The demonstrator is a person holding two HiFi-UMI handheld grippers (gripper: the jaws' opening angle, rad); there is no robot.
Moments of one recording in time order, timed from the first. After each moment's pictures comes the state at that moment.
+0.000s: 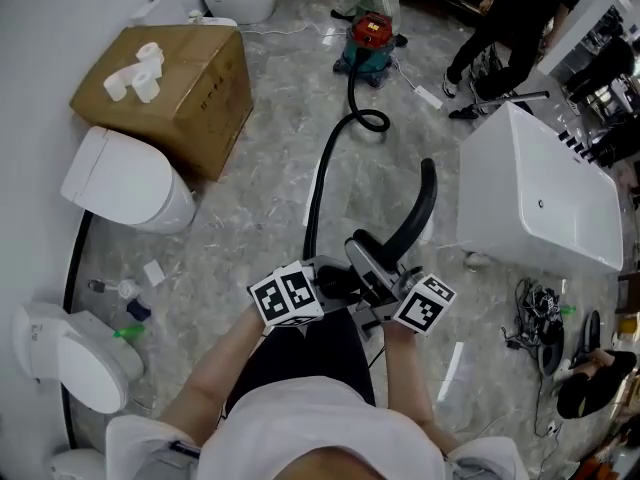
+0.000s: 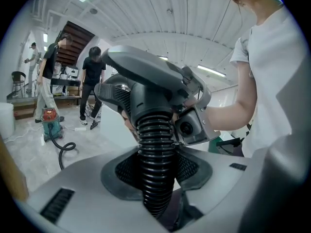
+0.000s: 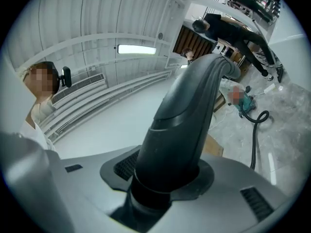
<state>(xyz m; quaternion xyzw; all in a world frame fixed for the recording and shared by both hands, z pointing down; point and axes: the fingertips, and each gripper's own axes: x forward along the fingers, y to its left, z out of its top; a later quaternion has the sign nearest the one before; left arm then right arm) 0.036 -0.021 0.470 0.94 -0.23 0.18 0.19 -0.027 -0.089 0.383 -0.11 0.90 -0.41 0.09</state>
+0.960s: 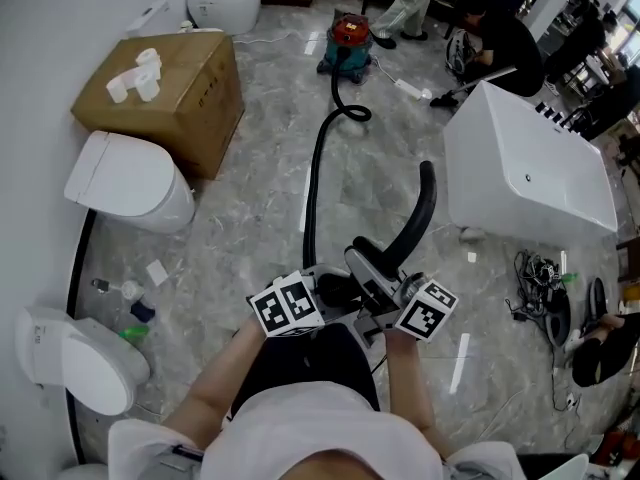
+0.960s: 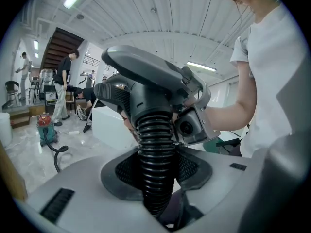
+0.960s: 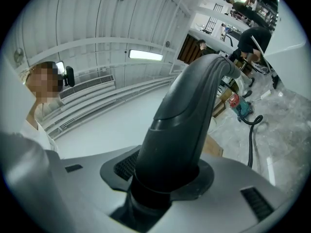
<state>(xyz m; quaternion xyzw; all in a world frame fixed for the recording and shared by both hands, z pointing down) 0.092 0.124 0.456 0.95 -0.21 0.19 0.16 0.033 0.058 0.365 -0.13 0.91 -0.39 0.12</state>
